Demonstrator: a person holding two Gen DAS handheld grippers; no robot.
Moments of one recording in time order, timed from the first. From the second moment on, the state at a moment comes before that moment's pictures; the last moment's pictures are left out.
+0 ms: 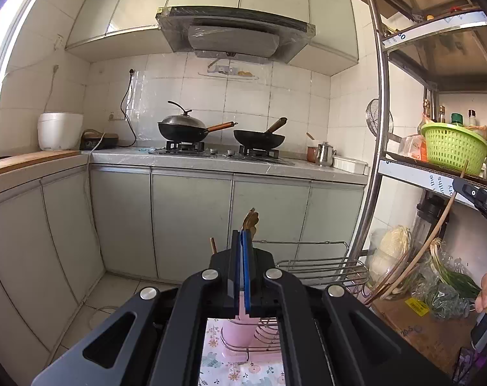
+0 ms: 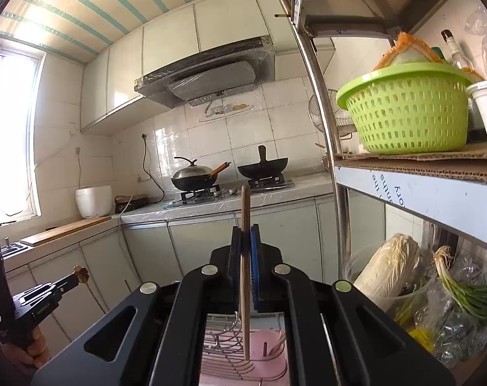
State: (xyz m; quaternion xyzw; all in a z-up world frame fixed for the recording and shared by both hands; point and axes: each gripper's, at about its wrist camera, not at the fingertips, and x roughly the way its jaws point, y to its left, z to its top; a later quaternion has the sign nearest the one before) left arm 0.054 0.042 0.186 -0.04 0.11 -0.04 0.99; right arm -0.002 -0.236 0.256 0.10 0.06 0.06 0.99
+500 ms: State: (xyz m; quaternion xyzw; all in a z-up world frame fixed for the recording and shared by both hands) left arm 0.097 0.033 0.189 -0.02 0.10 -0.02 0.99; right arm 0.064 -0.227 0.230 0.07 0.07 0.05 0.99
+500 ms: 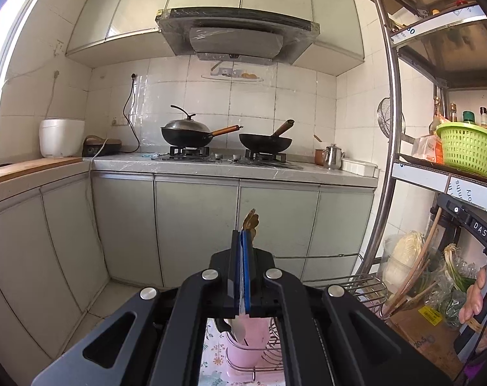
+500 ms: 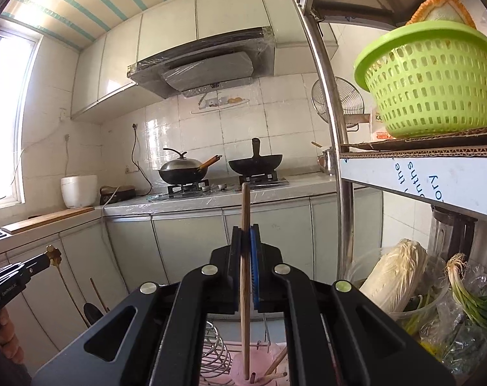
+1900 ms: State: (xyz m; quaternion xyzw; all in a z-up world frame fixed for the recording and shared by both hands) left arm 0.150 0.009 0.084 0.02 0.22 -0.04 0.97; right arm 0.099 -0.202 0.153 0.05 0.28 0.08 0.96
